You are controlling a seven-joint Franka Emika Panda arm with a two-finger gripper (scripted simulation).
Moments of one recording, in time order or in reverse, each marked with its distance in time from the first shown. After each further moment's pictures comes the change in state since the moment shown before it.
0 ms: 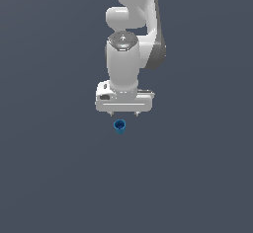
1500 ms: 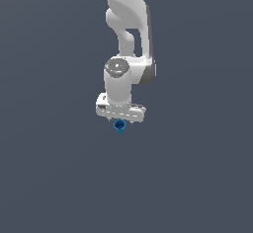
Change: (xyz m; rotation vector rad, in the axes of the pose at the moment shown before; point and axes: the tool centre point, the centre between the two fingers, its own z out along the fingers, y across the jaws) arm -0.022 0.016 0.079 0.003 -0.030 0.188
